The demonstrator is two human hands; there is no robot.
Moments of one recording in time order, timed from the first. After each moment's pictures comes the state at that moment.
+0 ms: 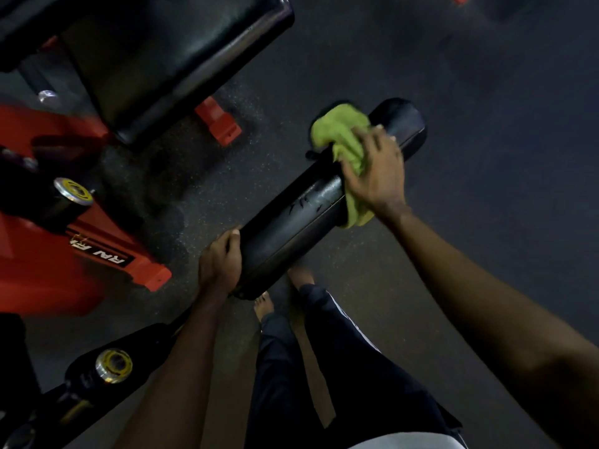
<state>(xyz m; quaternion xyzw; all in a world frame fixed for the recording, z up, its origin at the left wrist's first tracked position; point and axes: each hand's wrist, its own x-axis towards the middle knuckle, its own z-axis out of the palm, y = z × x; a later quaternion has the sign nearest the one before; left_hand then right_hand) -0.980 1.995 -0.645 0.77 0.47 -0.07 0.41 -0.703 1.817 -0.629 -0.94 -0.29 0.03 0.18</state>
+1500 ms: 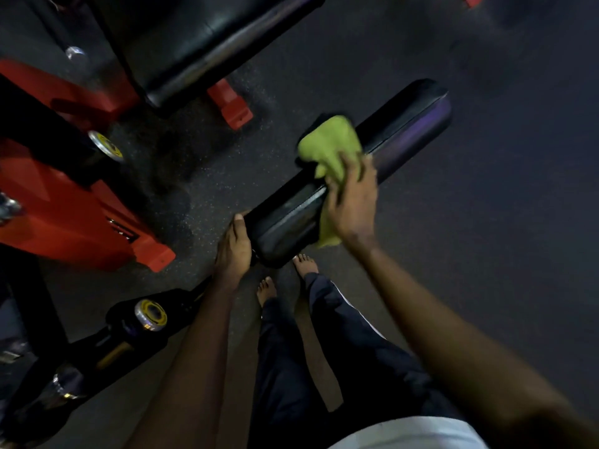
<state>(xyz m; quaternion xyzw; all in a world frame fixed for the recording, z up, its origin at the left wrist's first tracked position) -1.035 1.997 -0.651 0.66 0.52 -0.08 0.54 -0.861 1.852 -0.633 -0.93 -0.24 0.05 0.28</state>
